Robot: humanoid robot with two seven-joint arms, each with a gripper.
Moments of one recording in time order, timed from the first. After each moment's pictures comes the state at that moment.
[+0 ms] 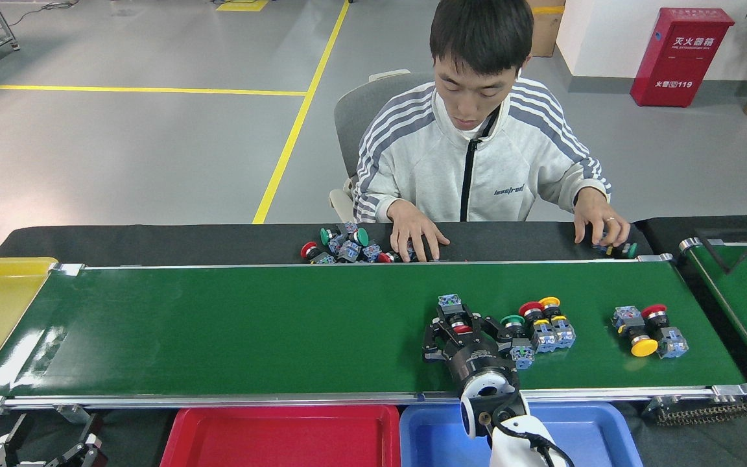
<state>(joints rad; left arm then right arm) 0.29 0.17 0.48 -1.61 -1.34 -0.48 0.06 -0.29 0.14 0.36 -1.30 1.47 0.09 0.25</state>
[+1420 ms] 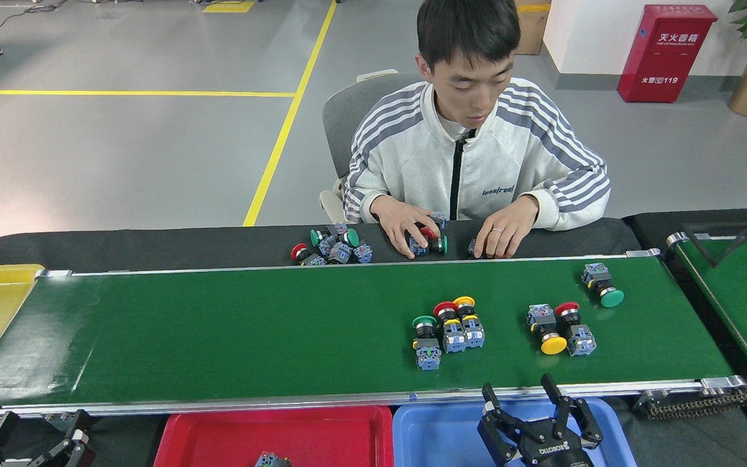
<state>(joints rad) 0.28 0.17 0.51 -1.61 -1.33 -0.48 0.06 0.18 -0.01 0.13 -1.70 1.30 -0.08 0.00</state>
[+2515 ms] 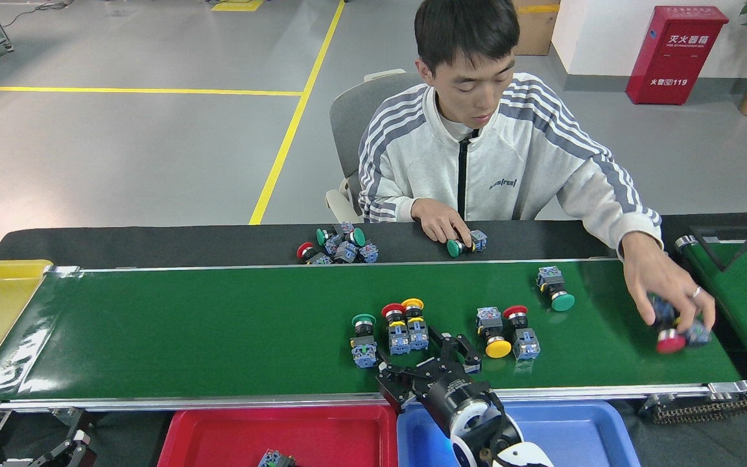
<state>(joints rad) 0.28 0.18 0.51 -1.60 -1.33 -0.49 0.06 -0.31 0.13 0.41 -1.18 1.41 -0.07 0.17</state>
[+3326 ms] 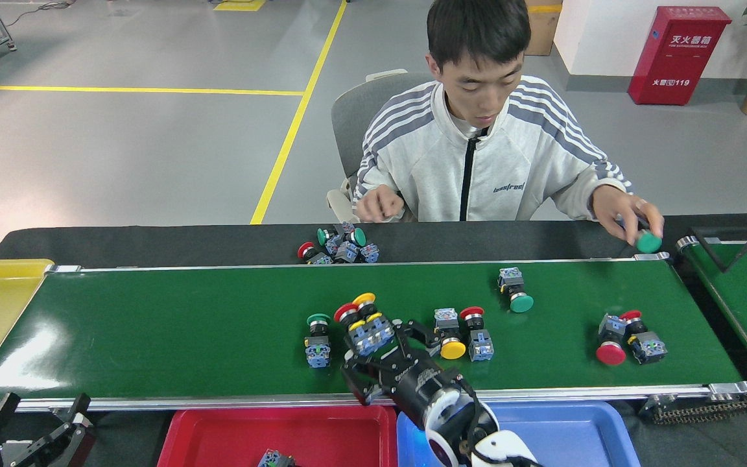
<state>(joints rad) 0.23 0.19 0.47 -1.63 -1.33 -0.50 0.06 -0.10 0.07 0.45 -1.53 1.40 -0.38 0.16</state>
